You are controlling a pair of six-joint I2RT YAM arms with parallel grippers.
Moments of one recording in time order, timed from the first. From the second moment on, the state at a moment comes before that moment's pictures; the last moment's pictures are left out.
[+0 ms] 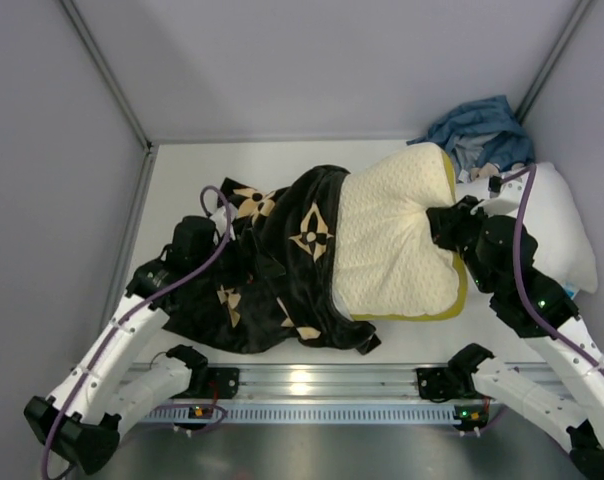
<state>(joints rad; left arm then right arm) -0.41 0.88 0.93 -0.73 0.37 -0.69 0.60 0.69 1.01 -0.52 0.45 0.53</state>
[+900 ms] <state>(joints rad) -0.77 0.96 0.75 -0.61 -0.01 -0.93 0.60 0.70 1.07 -0.53 0.39 0.51</state>
